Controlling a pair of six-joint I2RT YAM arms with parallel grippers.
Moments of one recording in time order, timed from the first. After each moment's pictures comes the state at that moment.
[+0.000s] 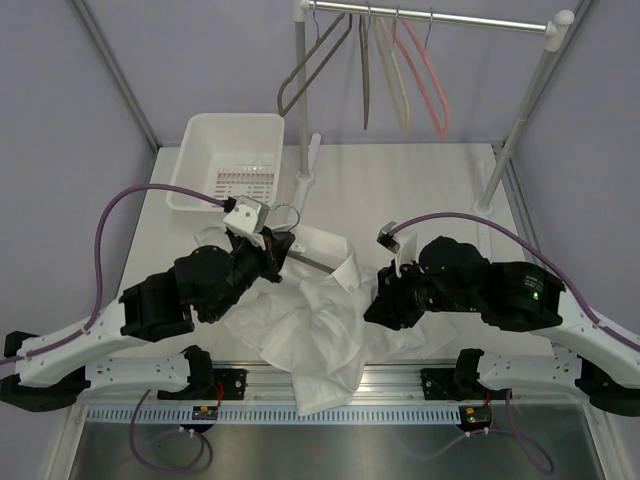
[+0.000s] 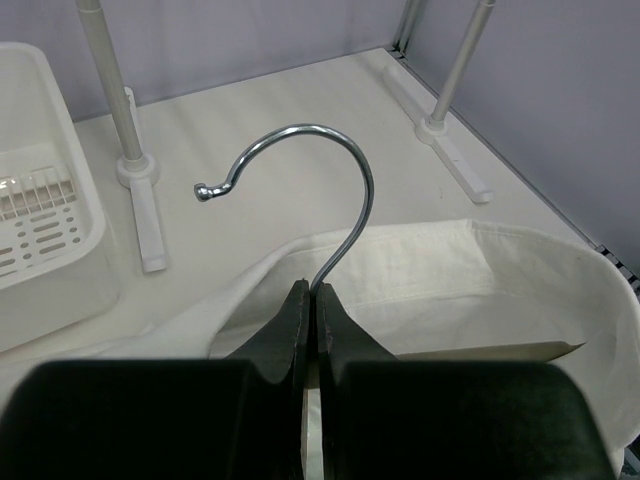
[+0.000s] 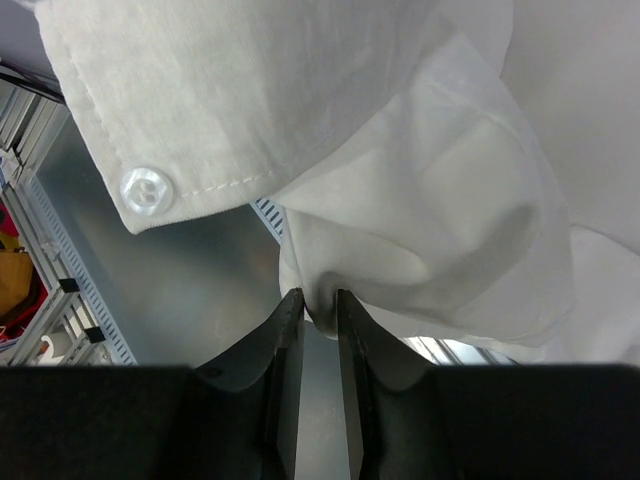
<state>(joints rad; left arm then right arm) -1.26 0.86 1.17 -0.47 -0.67 -0.28 1.18 0.96 1.36 -1.01 -0.05 0.55</state>
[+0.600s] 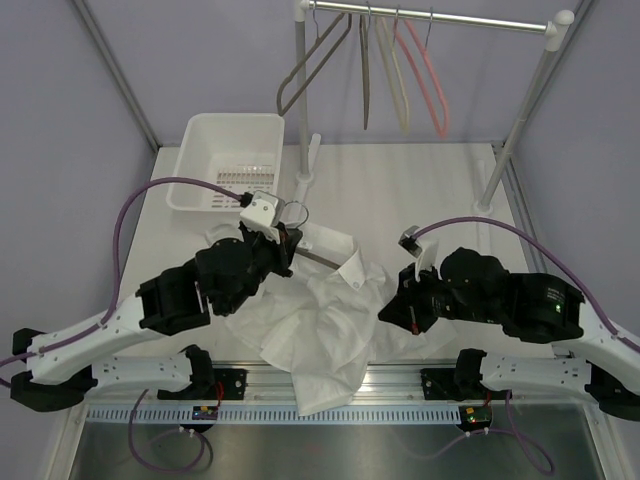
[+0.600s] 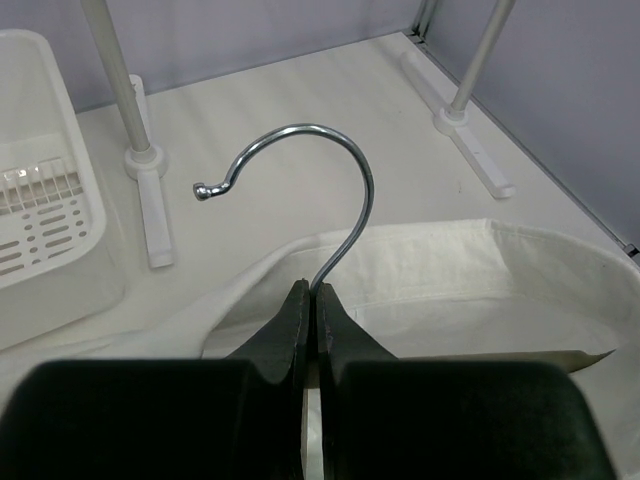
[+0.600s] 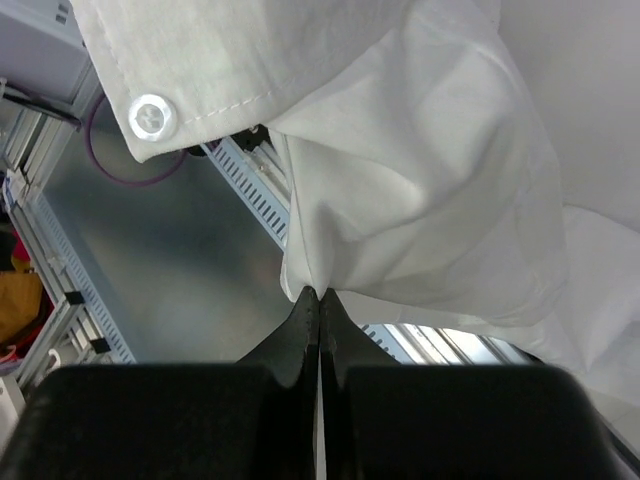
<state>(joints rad) -1.23 0.93 1.17 -0.45 -0.66 -0.28 1.20 0.86 1.29 -1.02 0.02 0.61</state>
